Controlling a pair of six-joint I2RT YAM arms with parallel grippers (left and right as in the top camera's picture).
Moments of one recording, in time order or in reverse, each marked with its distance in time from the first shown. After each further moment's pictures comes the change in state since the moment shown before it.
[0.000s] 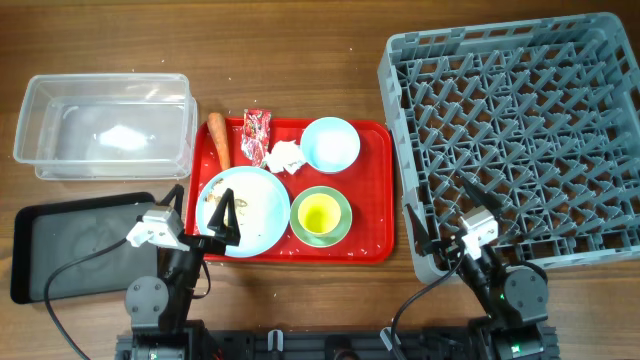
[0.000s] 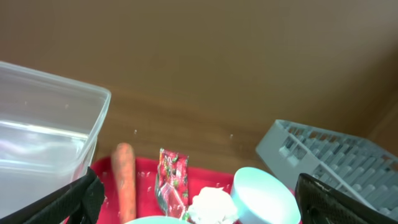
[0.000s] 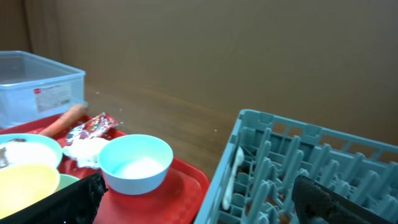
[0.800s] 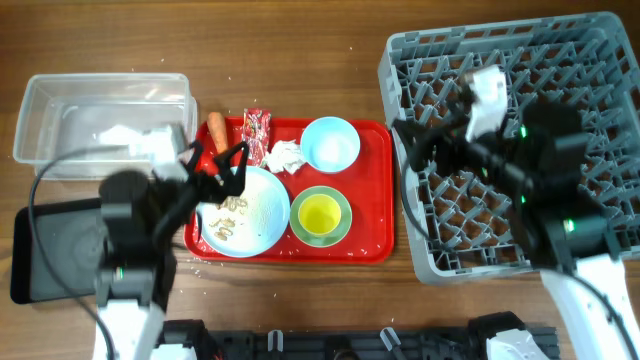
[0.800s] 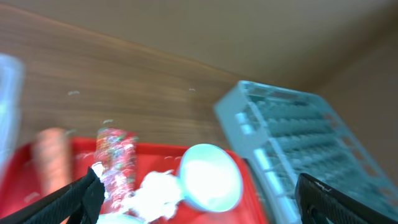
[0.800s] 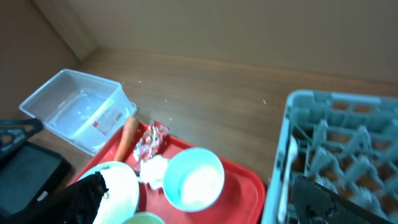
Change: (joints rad) left arm 0.000 0.827 0.595 -0.157 0.255 -0.014; right arm 0.000 1.032 1.083 -0.539 -0.146 0.207
